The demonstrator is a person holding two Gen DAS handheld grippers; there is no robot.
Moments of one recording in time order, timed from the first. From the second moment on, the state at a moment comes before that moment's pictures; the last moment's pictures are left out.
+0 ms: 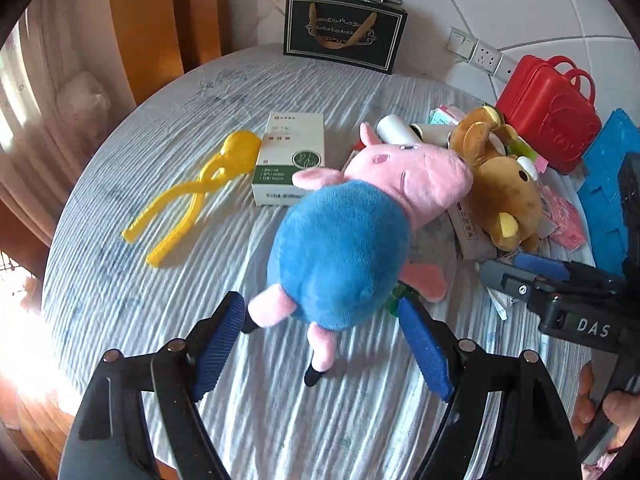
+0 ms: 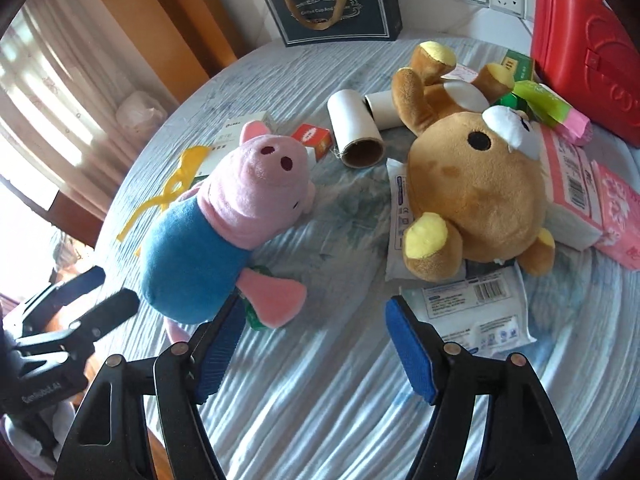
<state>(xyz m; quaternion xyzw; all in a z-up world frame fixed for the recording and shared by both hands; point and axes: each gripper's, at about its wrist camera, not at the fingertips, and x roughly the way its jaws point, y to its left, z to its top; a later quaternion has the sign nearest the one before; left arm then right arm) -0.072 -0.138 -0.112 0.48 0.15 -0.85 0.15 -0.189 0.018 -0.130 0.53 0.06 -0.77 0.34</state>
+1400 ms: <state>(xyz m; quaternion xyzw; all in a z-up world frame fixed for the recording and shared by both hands) -0.123 -0.194 -0.175 0.50 0.16 -0.84 0.16 -0.237 -0.066 -0.159 0.51 0.10 -0.74 0.43</state>
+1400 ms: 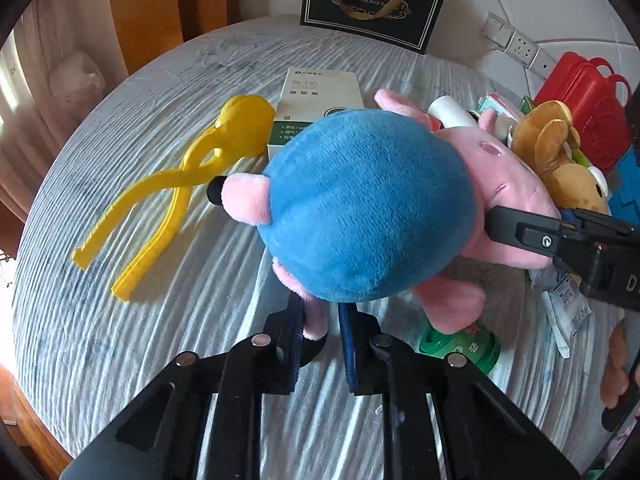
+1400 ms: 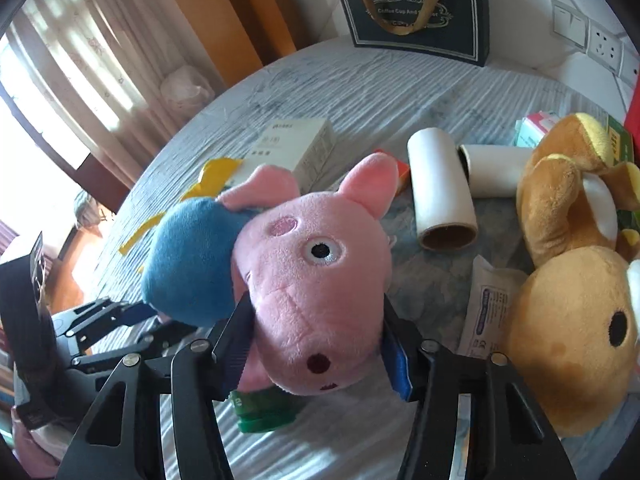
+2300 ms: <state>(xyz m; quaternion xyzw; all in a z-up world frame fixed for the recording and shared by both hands) -0.124 -0.062 0.031 0.30 0.01 -0.95 -0.02 -0.141 0.089 0.050 0.30 0.03 -0.91 0.27</state>
